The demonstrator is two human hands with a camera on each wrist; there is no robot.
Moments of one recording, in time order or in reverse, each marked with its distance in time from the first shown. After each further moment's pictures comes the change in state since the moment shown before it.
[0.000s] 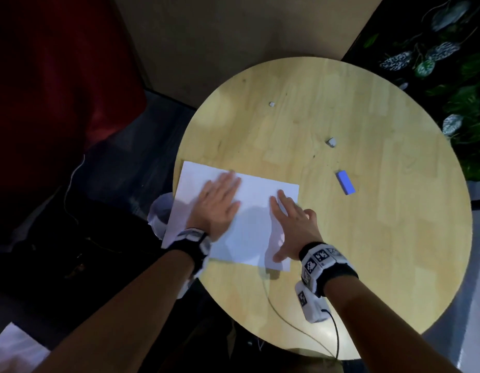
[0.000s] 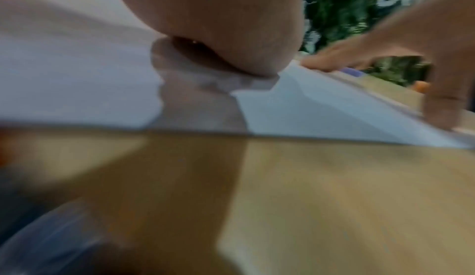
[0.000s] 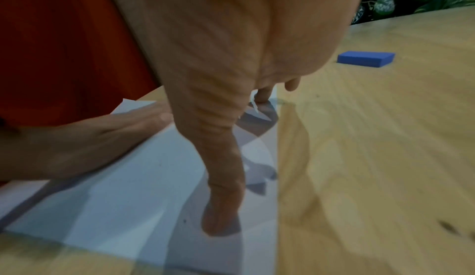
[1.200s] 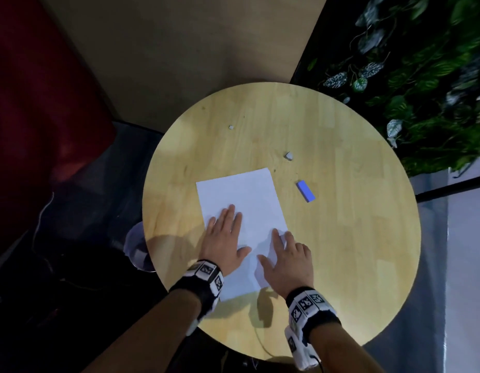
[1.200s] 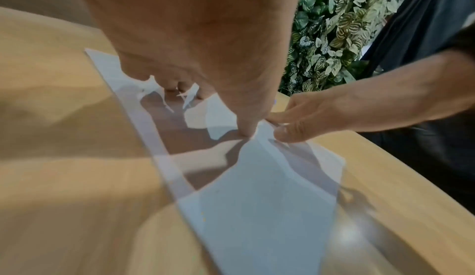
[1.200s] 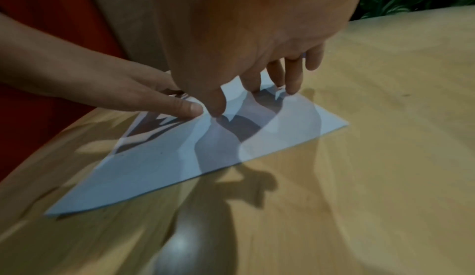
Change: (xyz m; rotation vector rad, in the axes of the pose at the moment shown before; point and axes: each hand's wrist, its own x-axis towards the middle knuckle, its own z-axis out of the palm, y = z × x) left_hand 0.016 0.097 -0.021 0.038 -0.540 -0.015; right_hand -0.052 0.015 0.052 0.137 0.318 0.367
